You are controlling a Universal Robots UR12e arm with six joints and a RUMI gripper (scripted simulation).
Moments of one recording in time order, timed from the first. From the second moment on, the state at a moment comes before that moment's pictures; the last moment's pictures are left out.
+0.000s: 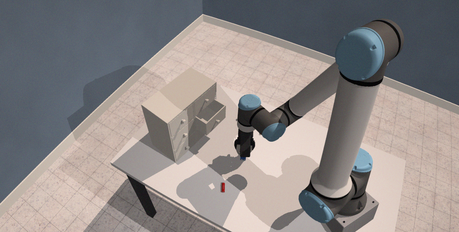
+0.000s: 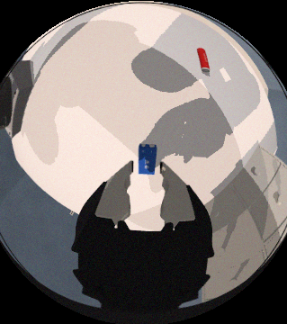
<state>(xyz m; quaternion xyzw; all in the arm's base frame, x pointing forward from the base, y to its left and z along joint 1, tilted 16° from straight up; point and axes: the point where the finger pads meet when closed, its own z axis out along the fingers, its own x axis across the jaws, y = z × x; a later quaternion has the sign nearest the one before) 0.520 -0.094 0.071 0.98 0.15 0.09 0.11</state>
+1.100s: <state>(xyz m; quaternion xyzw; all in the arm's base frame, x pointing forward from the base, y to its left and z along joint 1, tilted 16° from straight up) 0.523 -0.097 0.058 0.98 0.15 0.09 0.11</state>
